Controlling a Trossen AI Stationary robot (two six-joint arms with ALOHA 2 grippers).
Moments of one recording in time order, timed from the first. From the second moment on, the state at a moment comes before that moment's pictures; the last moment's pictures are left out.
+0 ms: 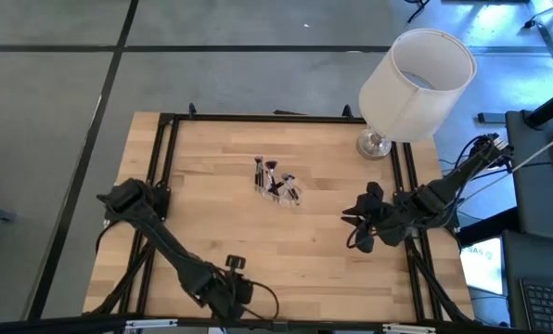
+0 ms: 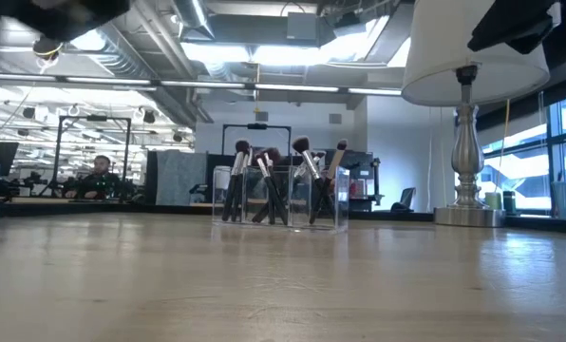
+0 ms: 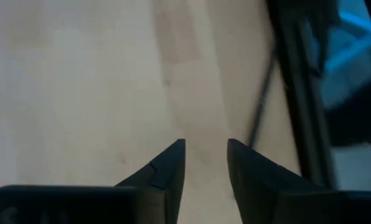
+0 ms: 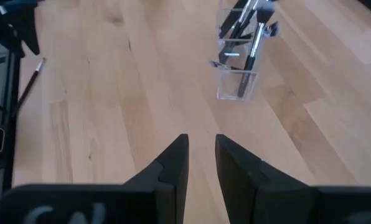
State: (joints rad) left arm -0.76 1.94 1.45 -0.73 -0.25 -0.54; right arm 0.63 1.03 0.90 -0.75 0.63 0.79
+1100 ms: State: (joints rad) left arm -0.81 2.09 1.45 -0.81 -0.04 -0.59; right arm 0.58 1.08 0.90 -0.72 0.55 0.77
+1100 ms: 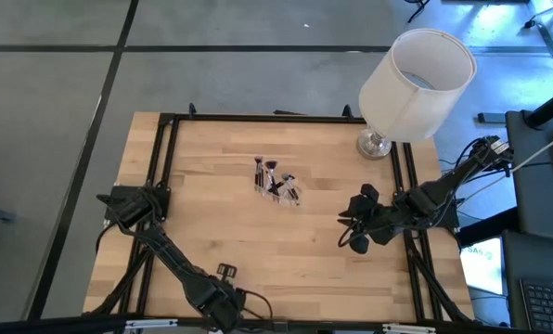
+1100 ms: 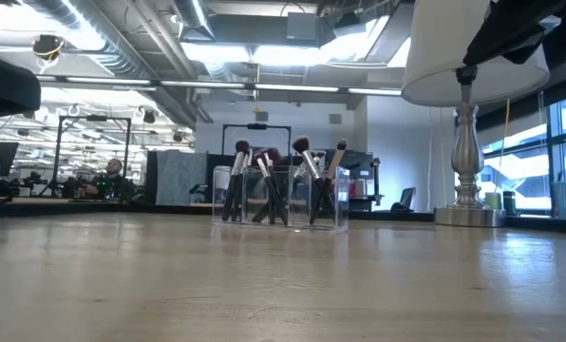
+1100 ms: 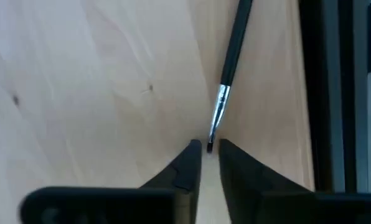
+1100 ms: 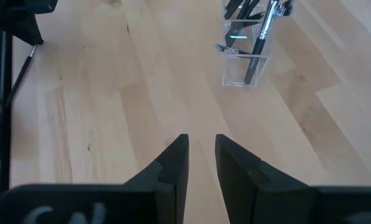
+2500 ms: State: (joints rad) left arm -0.41 1.94 1.68 -1.57 -0.95 0.35; right arm 0.58 1.08 0.90 -0.74 0.55 0.75
